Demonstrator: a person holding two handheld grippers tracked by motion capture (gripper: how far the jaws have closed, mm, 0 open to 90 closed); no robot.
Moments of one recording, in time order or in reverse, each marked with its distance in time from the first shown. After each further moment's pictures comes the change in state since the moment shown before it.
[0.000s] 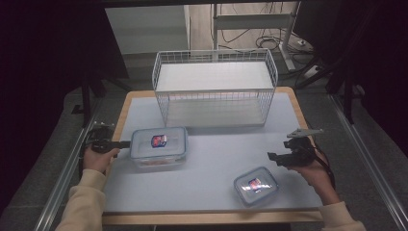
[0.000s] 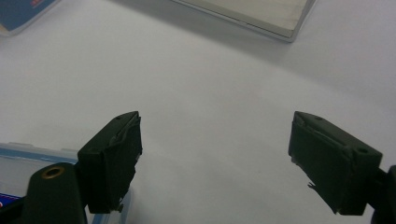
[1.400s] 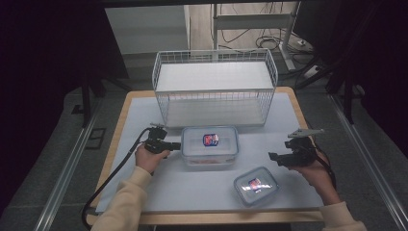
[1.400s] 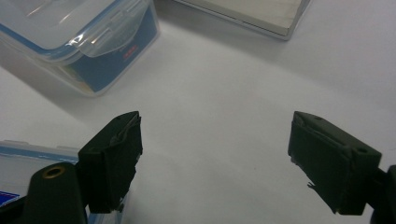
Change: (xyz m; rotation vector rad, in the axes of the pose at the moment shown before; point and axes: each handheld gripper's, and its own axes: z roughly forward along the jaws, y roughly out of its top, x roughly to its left) left arm -0.130 0.019 0.082 0.047 -0.201 0.165; right arm -0.002 -0.001 -0.002 0.003 -0.009 0.004
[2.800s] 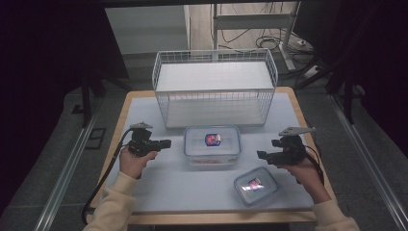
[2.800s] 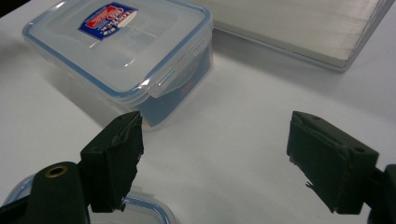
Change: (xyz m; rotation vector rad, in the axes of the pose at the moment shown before) left arm -0.007 -0.013 -0.062 -0.130 0.000 0.048; right arm 0.022 0.015 0.010 -0.069 0.121 0.009
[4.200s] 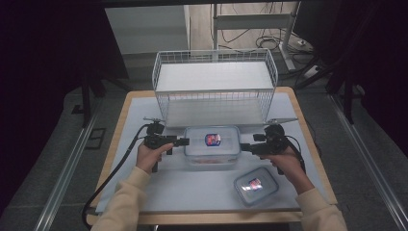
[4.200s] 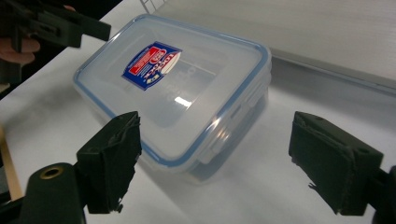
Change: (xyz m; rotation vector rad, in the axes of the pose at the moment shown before) left arm 0.008 0.016 0.057 0.046 -0.159 -0.144; right arm 0.010 0.032 0.041 -0.007 0.167 0.086
